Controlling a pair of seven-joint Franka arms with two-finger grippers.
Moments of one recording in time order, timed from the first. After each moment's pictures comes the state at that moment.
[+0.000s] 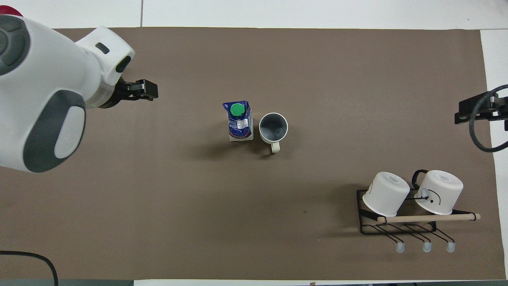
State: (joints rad) left arm -0.30 0.10 0.01 -1.67 0.06 1.89 -0.31; right arm 0.02 -0.01 -0.05 -1.53 -0.01 1.46 0.13
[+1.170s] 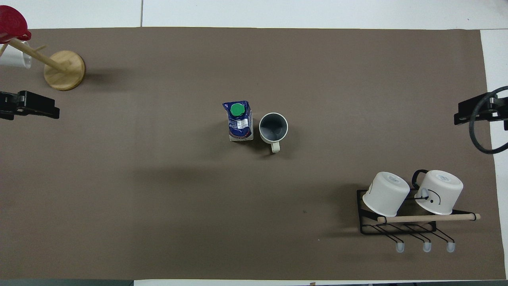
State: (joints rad) left arm -0.06 0.01 0.01 -1.58 -0.02 1.60 0.02; right arm 0.02 -0.01 -0.05 -1.53 -0.01 1.46 0.11
